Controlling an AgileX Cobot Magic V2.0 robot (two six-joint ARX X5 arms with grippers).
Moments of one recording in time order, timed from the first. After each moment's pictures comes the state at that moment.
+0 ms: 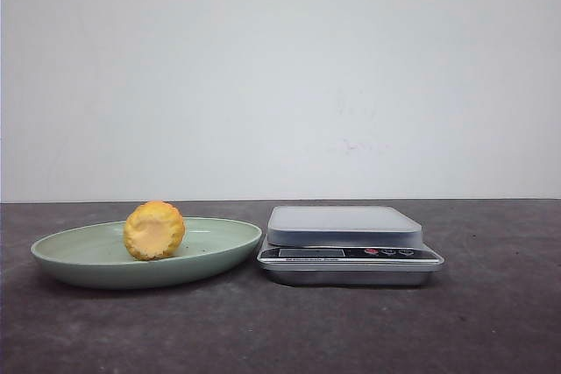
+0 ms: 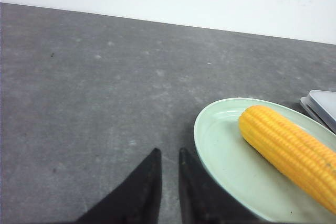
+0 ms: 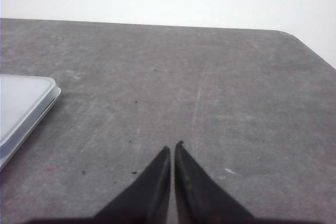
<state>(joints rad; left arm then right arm) -0.12 0.01 0.03 -0.18 0.02 -0.15 0.08 0.00 0.02 -0.17 0.06 0.03</state>
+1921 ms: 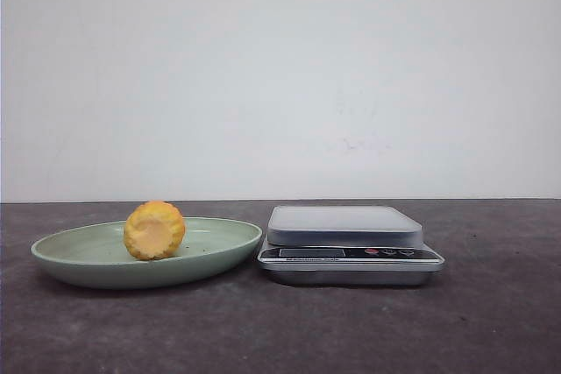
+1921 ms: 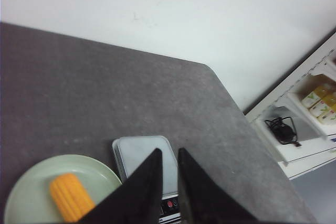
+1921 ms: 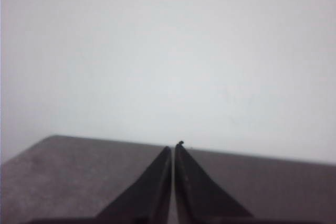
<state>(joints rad) -0.16 0.79 1.28 -0.74 0.47 -0.38 0.08 0.56 1.17 -0.51 -0.34 0.18</state>
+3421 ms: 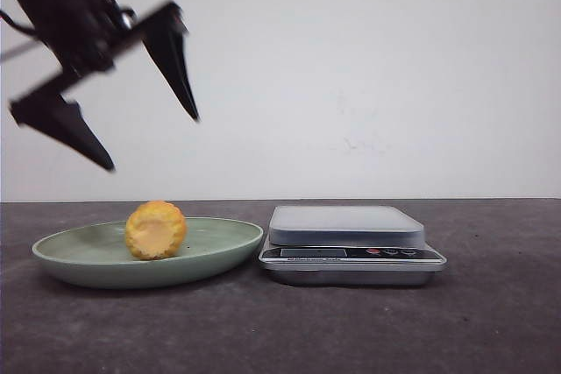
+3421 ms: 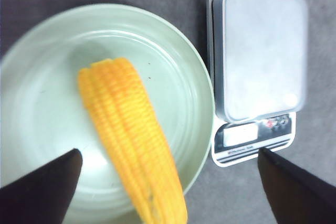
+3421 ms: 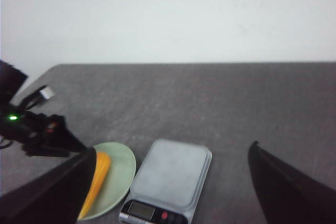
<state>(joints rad) -0.32 1.65 1.32 -0.80 0.41 -0.36 0.08 0.63 1.22 -0.86 -0.36 0.20</state>
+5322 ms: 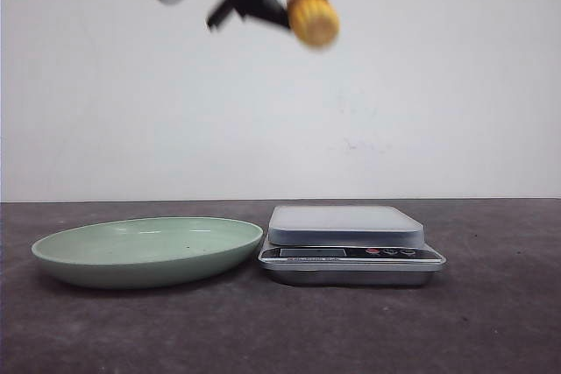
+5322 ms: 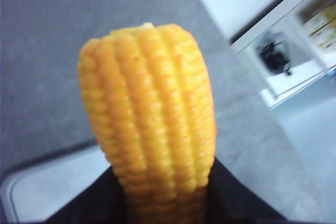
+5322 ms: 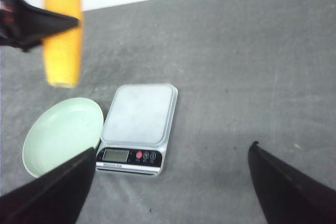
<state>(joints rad) -0.61 1.81 1.69 -0.44 0.29 -0.49 0.08 0.63 1.22 -1.11 -0.23 0.25</state>
